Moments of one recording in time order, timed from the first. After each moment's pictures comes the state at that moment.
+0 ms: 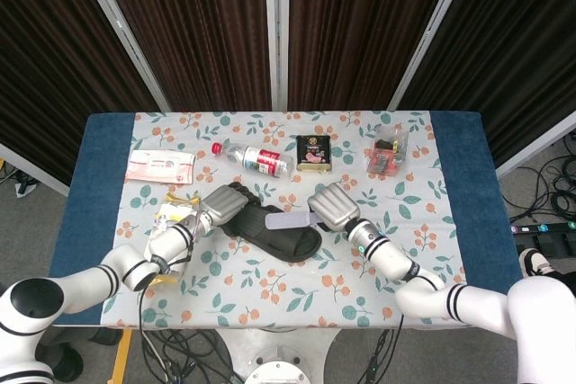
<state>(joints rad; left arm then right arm) -0.98 -1.68 -0.07 -1.01 1.47 0.57 -0.24 0.95 -1.61 0.12 -1.27 -1.20 0.74 -0.31</state>
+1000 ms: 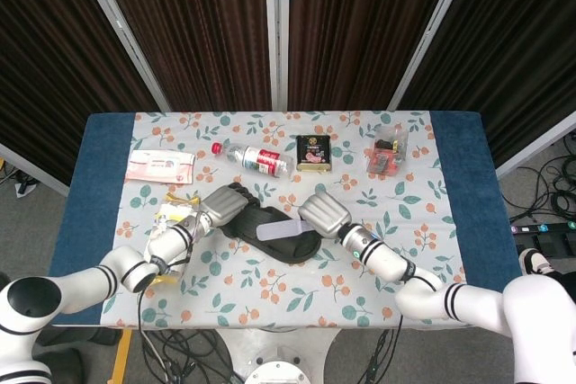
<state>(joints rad) -0.99 -1.66 -0.06 -1.04 1.42 0.58 -0.17 0.97 -1.62 0.10 -1.27 -1.30 0.71 -0.26</state>
